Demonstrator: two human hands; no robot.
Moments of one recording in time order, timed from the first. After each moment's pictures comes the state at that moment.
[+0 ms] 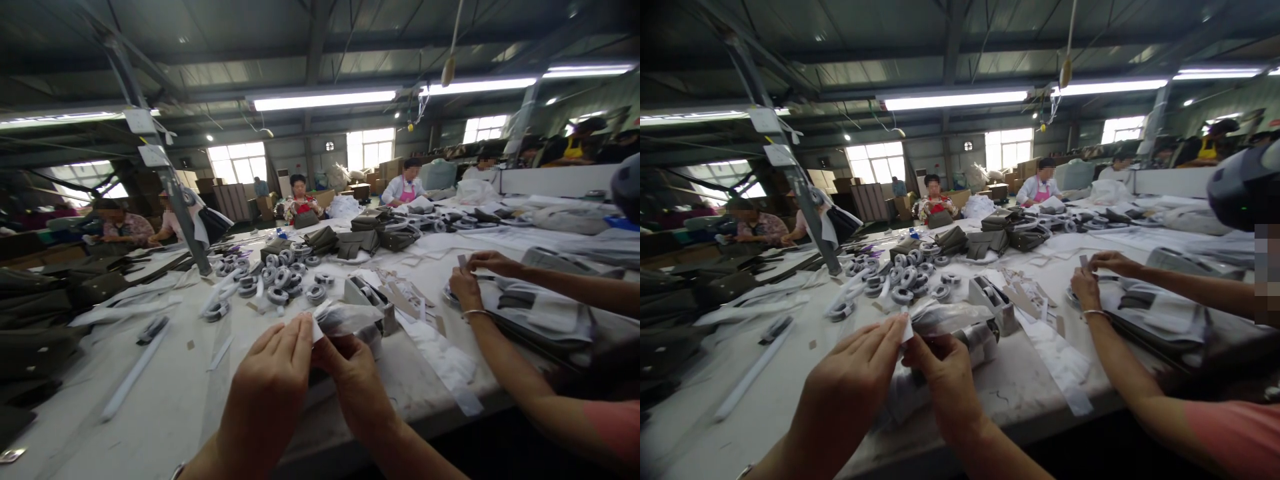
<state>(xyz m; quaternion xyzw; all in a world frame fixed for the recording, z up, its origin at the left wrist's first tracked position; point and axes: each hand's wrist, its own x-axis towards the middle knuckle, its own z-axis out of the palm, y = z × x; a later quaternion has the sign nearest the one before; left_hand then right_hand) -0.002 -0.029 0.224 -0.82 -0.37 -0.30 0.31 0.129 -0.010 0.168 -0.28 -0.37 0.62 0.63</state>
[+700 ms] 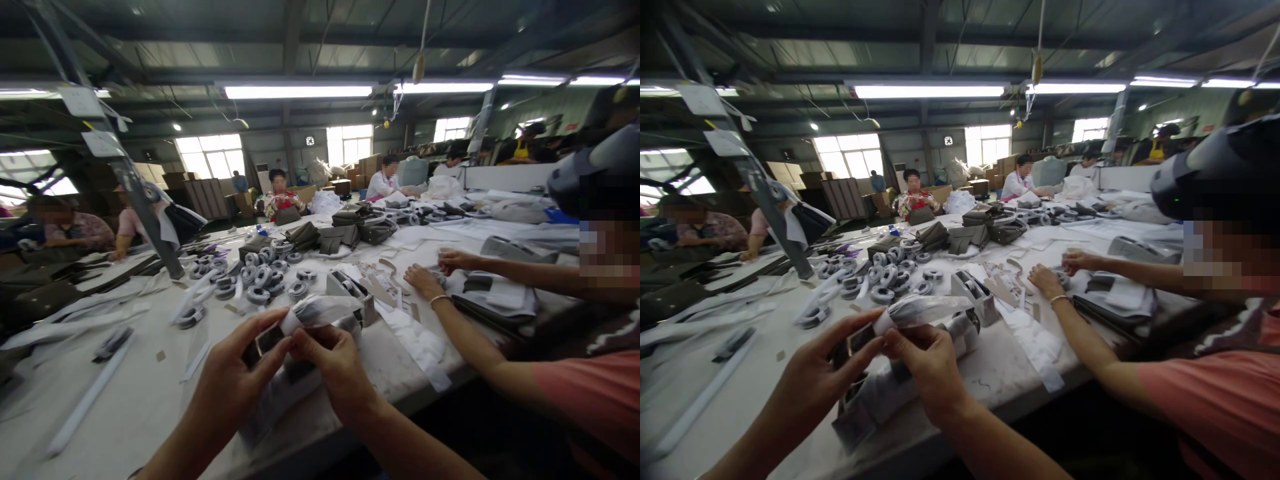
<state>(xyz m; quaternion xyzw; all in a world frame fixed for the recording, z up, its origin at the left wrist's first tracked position) -0.019 -0.009 0.224 -0.77 -0.46 -0.41 -0.14 0.139 -0.010 0.175 -0.30 -0.39 0.59 0.64</state>
